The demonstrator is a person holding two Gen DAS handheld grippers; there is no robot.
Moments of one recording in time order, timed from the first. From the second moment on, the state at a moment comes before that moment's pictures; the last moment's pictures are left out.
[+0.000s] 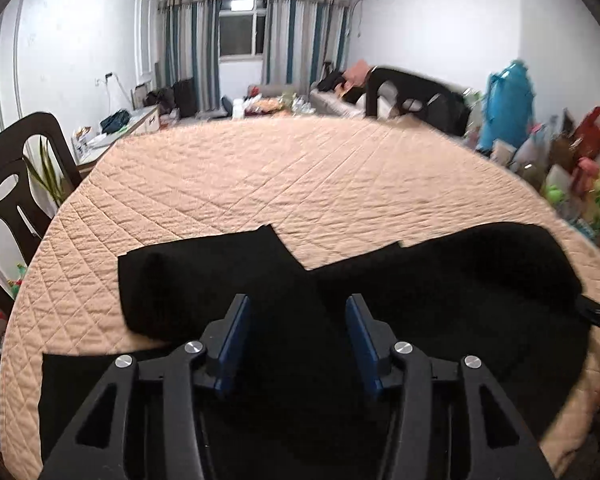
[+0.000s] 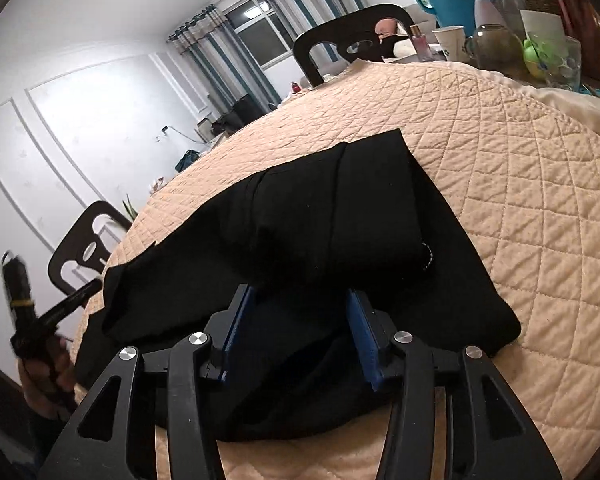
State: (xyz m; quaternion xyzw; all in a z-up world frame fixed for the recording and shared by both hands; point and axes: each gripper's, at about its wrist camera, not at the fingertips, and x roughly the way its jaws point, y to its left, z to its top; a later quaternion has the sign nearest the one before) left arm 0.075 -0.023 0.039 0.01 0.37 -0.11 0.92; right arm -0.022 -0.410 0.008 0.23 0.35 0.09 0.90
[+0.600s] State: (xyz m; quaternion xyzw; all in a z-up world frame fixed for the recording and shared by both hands) left arm 0.094 -0.031 0.033 0.05 0.38 -0.05 0.92; right arm -0.029 -0.428 0.004 0.27 0.33 0.04 0.90
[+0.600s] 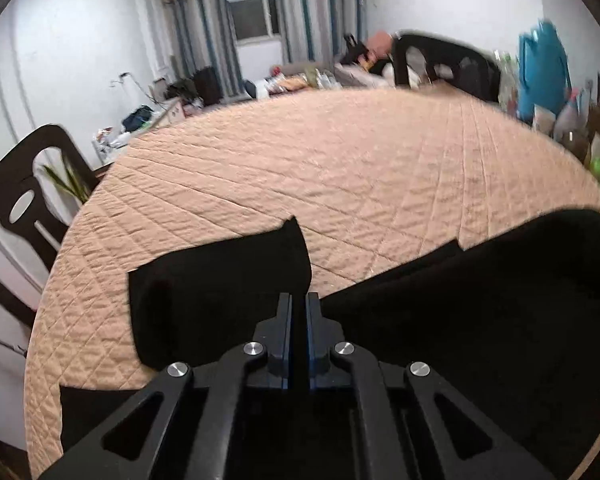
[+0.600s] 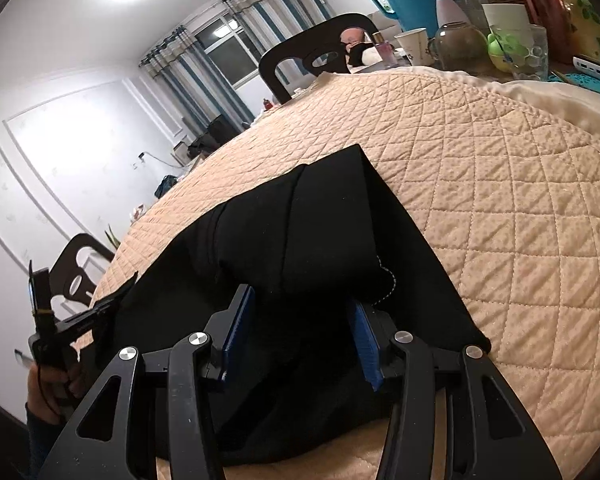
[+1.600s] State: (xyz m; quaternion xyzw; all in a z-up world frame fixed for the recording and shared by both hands) left arm 0.014 0.054 0.034 -0.11 0.33 -0.03 0.94; right arm -0.021 -0.450 0.010 0.29 0.31 0.04 0.90
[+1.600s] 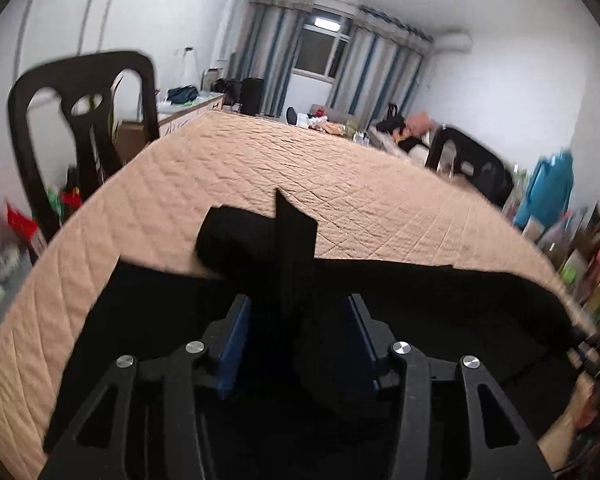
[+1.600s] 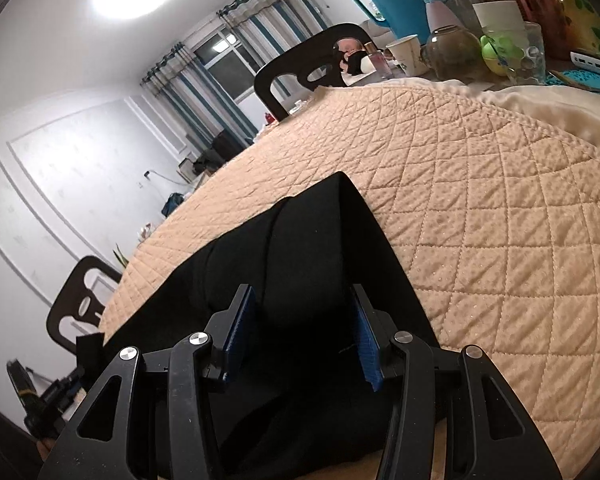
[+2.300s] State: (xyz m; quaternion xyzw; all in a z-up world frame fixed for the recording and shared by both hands) left arm -0.065 0.112 0.059 -0.20 0.26 -0.02 0.94; right arm -0.060 -0.489 0.043 0.34 0.30 0.06 0.89
